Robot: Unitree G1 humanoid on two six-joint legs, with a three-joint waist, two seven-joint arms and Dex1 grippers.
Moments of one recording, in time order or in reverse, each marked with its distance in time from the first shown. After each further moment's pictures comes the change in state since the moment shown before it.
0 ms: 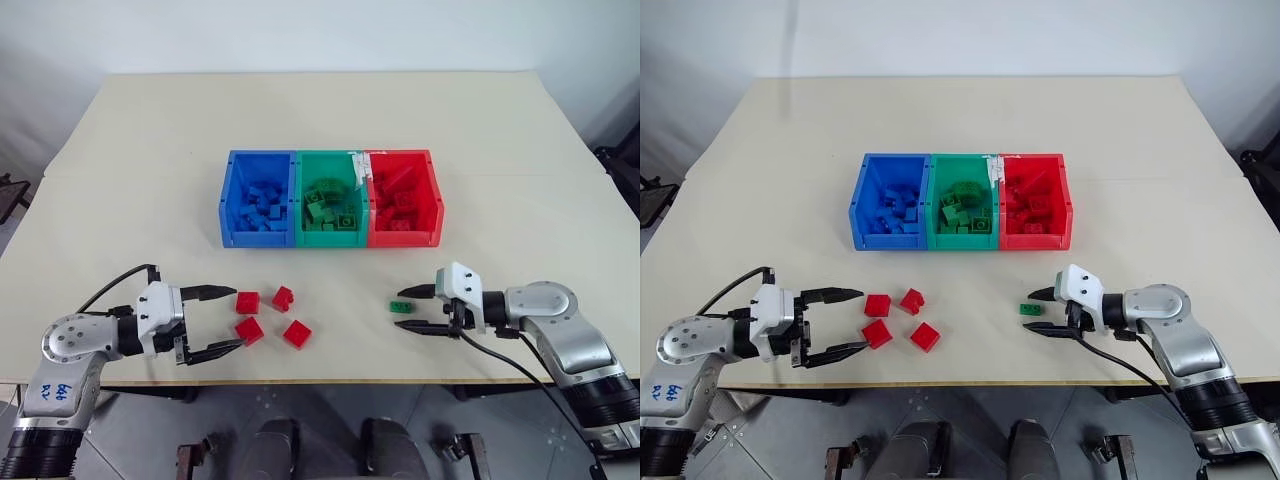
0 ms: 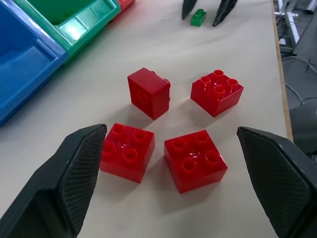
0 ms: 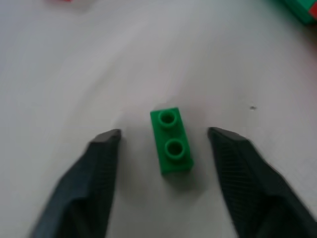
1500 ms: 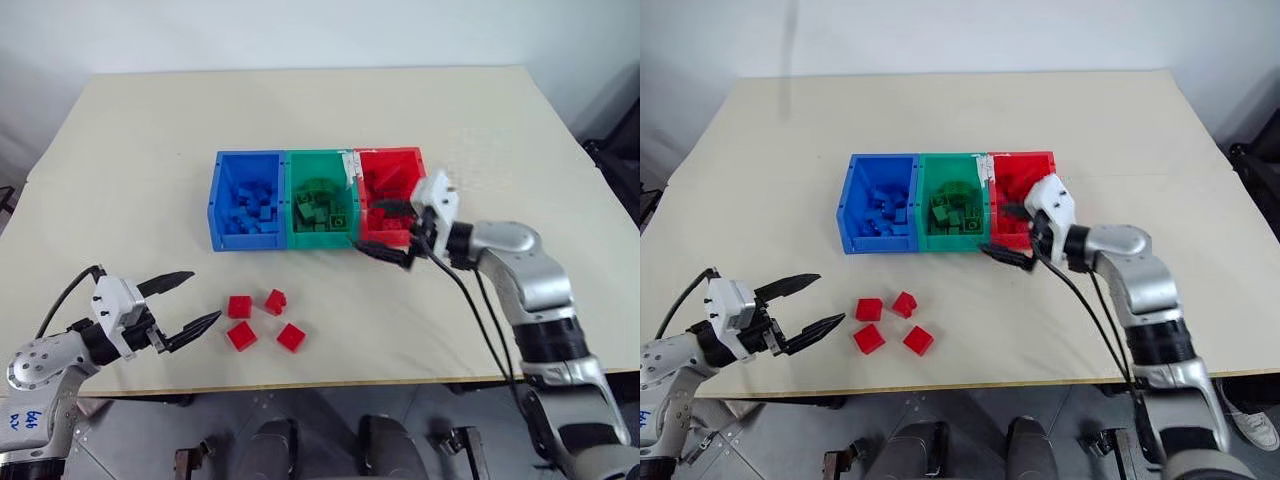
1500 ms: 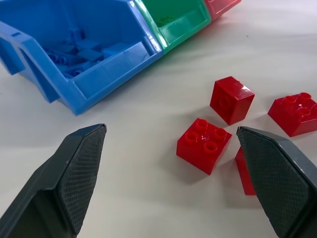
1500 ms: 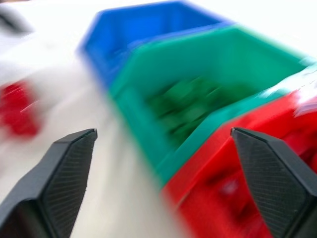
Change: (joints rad) left arm 0.108 -0.038 0.179 -0.027 -0.064 0.090 0.193; right arm -0.215 0.170 -0.091 -0.078 0.149 0.236 -0.110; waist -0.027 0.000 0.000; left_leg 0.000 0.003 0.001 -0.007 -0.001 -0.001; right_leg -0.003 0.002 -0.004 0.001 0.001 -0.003
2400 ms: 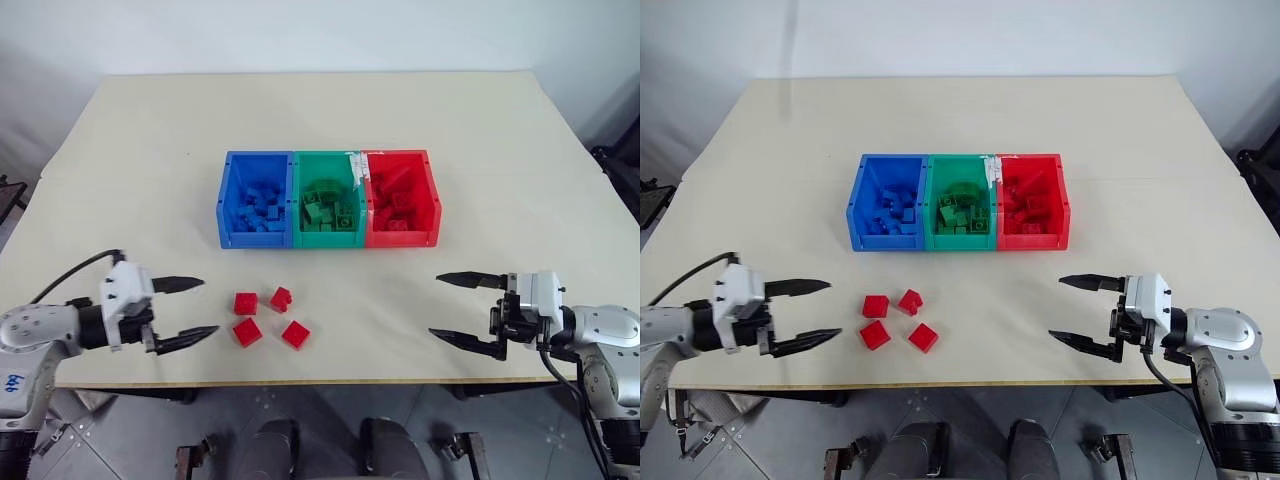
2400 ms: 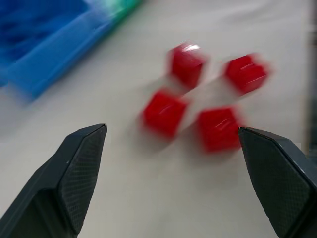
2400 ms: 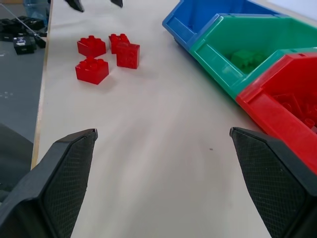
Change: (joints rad) left arm -0.119 0.182 -0.151 -0.087 0.004 0.185 -0.161; right arm 0.461 -0.140 -0.239 -0.005 0.126 -0.426 0.253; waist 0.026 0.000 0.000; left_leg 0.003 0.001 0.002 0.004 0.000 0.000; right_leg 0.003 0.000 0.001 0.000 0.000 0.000
